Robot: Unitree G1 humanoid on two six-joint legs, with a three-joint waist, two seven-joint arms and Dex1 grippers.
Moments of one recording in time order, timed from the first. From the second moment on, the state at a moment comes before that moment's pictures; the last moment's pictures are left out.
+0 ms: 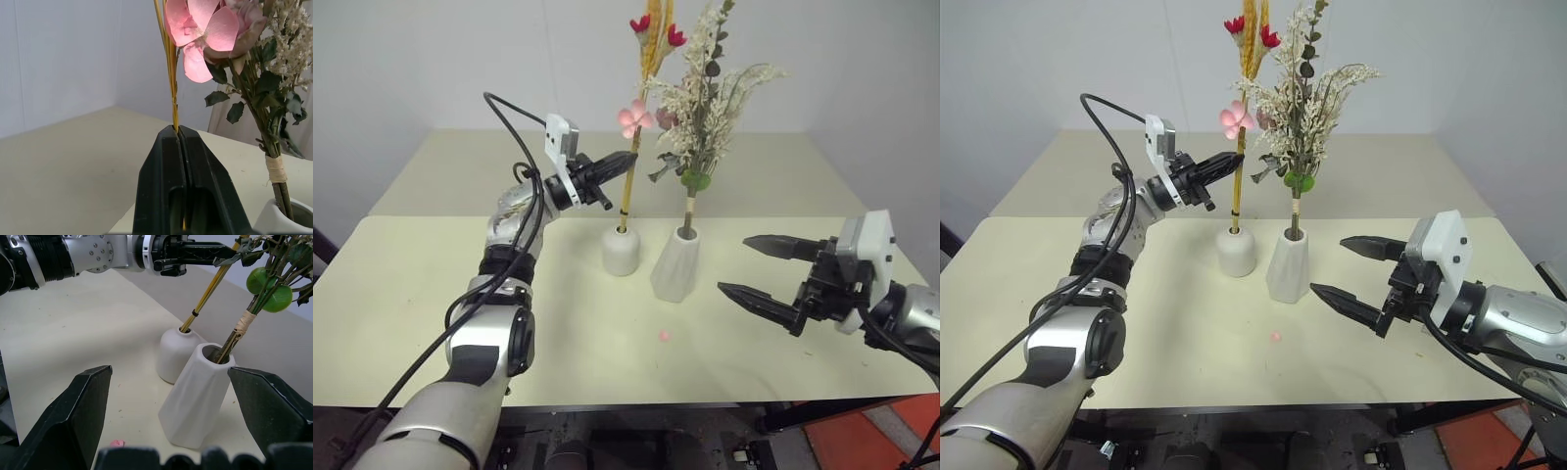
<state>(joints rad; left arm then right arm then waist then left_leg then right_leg) -1.17 0.26 0.18 0.89 -0.36 0.13 -1.06 -0.11 -0.90 -0.40 -0.70 0.87 0.66 0.72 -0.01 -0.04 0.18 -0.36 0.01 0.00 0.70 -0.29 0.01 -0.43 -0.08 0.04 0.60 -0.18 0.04</state>
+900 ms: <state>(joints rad) -1.09 0.25 0.15 0.85 -0.33 0.10 -1.05 -0.11 -0.89 -0.40 -0.70 0.86 0.66 0.72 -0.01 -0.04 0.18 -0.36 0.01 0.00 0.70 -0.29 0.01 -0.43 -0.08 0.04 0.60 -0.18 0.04</state>
